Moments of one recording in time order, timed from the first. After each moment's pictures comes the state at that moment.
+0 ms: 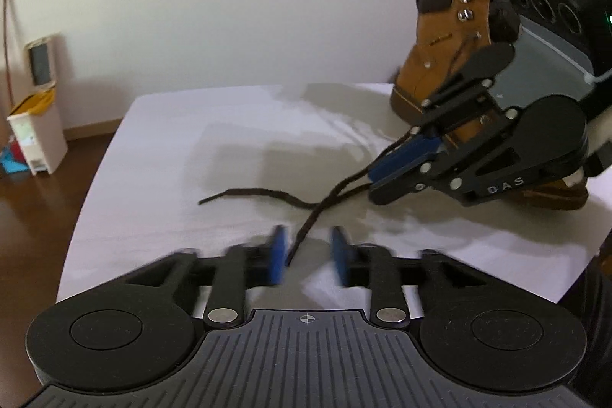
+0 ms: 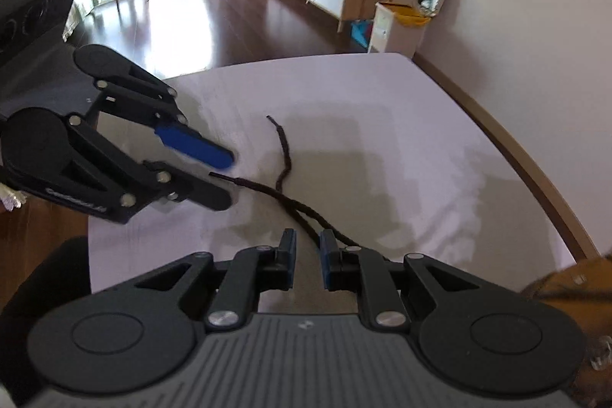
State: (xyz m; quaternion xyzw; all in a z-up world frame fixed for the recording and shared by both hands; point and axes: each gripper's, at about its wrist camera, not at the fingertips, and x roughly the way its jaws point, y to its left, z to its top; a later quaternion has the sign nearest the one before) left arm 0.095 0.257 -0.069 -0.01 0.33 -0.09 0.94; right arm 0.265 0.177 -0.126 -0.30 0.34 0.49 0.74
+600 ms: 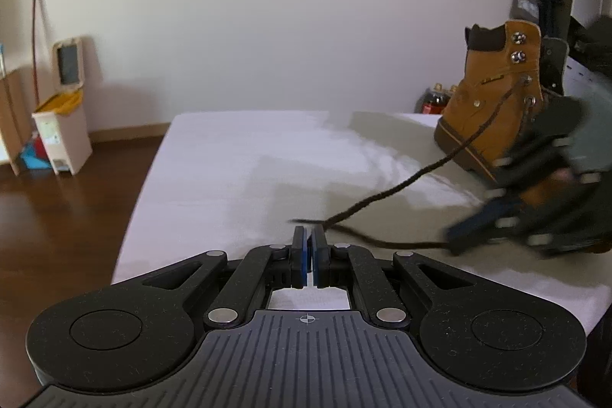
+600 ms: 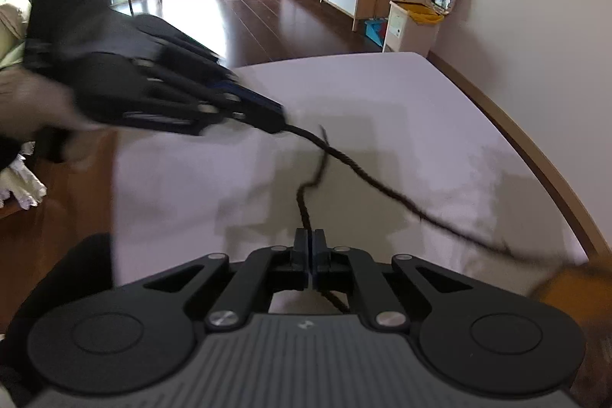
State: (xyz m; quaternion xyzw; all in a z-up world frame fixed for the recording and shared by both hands) left arm 0.105 0.280 -0.062 -0.04 0.32 -0.05 0.95; right arm 0.234 0.139 -0.102 -0.28 0.35 0.51 0.73
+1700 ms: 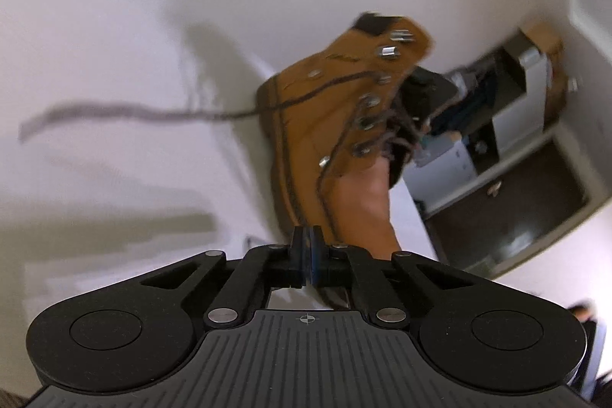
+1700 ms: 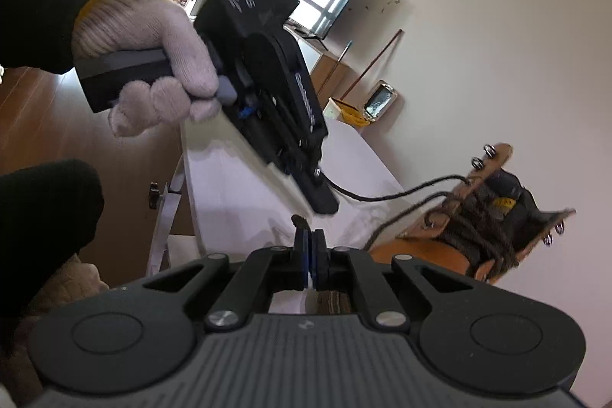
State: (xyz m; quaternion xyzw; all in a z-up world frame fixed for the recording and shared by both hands) left arm 0.106 0.184 -0.052 -0.29 0.34 -0.22 0.87; right arm 0.079 -0.010 -0.096 -0.35 0.11 0.45 0.81
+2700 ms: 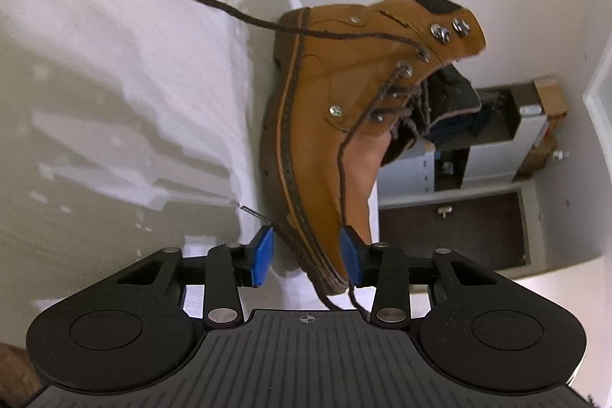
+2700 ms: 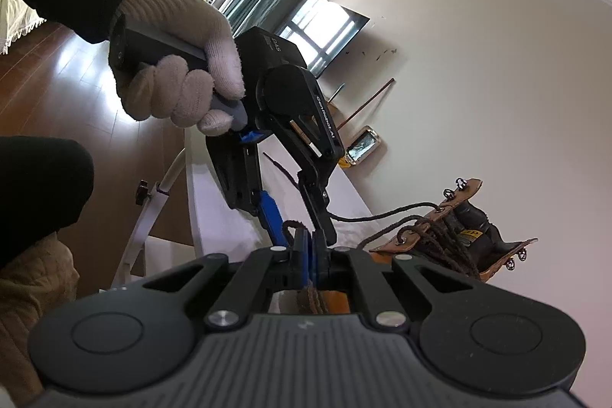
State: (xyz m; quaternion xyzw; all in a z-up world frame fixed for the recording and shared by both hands) left arm 0.121 0.183 -0.110 -0.48 0.43 -0.22 0.73; right arm 0.060 -0.034 -0.116 -0.39 0.01 0.45 0.81
